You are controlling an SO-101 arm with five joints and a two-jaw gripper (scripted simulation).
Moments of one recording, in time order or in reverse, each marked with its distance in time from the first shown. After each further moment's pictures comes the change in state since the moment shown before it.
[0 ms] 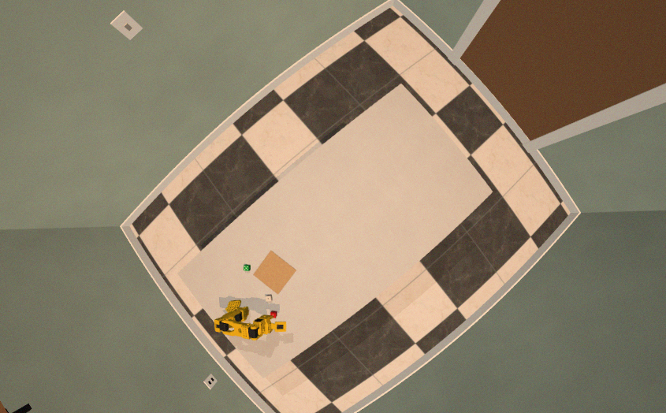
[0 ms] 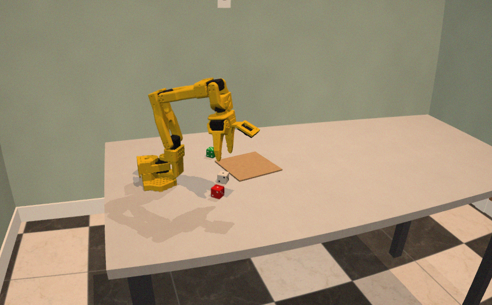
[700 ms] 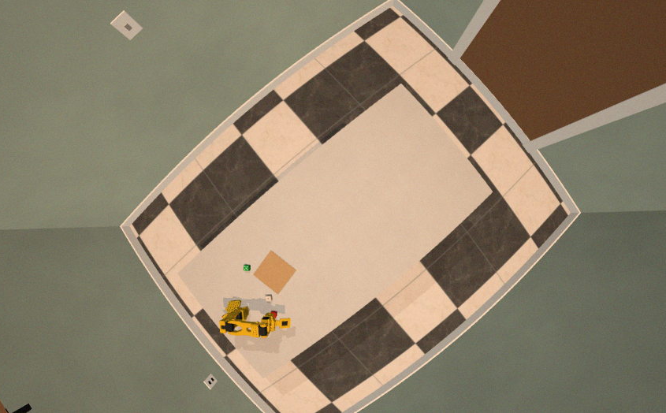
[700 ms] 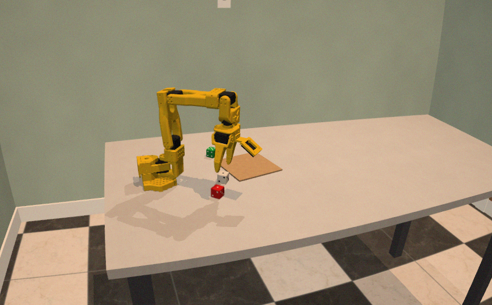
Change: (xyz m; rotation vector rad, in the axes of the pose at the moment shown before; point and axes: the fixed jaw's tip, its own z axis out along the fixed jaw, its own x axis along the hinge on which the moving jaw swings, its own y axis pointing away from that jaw) arm 0.009 -0.001 0.029 0.020 0.204 0.007
